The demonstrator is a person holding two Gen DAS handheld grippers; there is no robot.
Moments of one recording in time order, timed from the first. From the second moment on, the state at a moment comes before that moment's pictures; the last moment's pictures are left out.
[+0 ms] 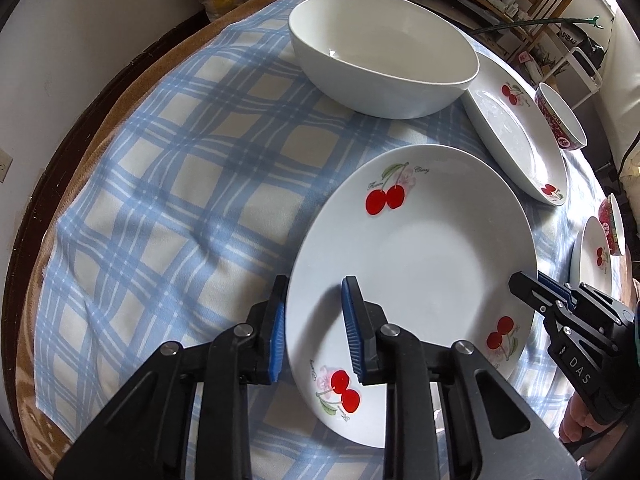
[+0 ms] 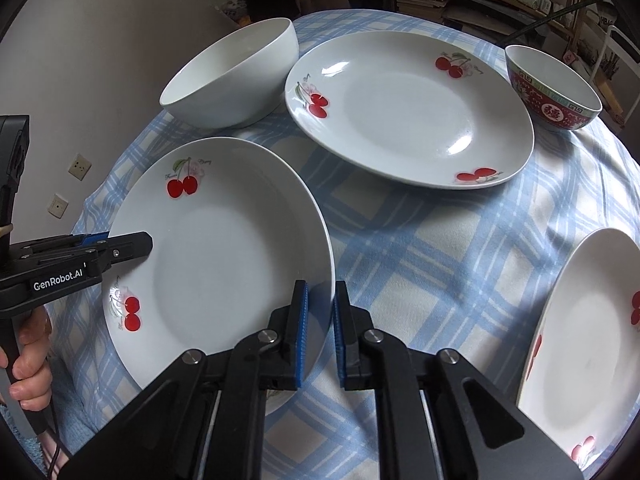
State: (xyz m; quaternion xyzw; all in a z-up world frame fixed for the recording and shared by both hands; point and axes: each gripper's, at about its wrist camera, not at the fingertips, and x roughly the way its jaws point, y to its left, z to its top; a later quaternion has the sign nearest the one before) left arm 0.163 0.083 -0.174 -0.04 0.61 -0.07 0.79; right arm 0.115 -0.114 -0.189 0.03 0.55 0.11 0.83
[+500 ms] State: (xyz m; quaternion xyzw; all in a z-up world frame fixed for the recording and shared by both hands) left arm 0.124 0.058 -0.160 -0.01 0.61 -0.12 0.78; right arm 0.082 -0.140 -0.168 0.02 0.56 0.08 0.82
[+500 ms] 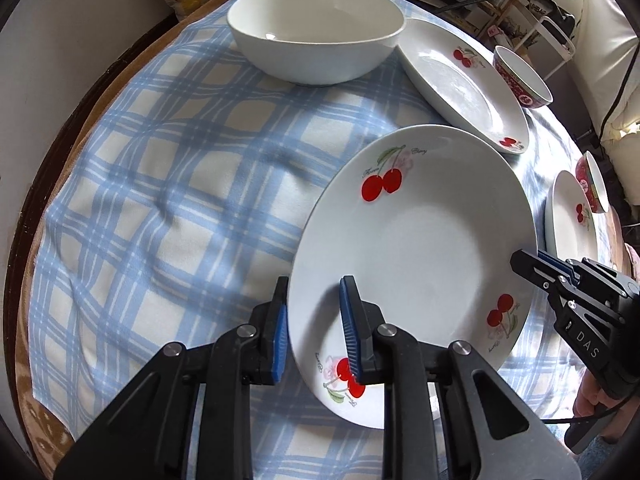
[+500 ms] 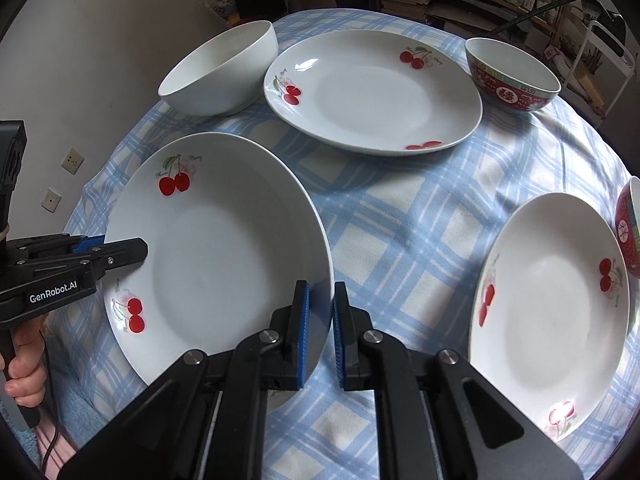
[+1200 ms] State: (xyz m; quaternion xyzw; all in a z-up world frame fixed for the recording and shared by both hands) left arm 0.094 -0.002 -0.162 0.04 0.62 -0.19 0.76; right arm 0.035 -0.201 -0.167 0.07 0.59 0.00 0.80
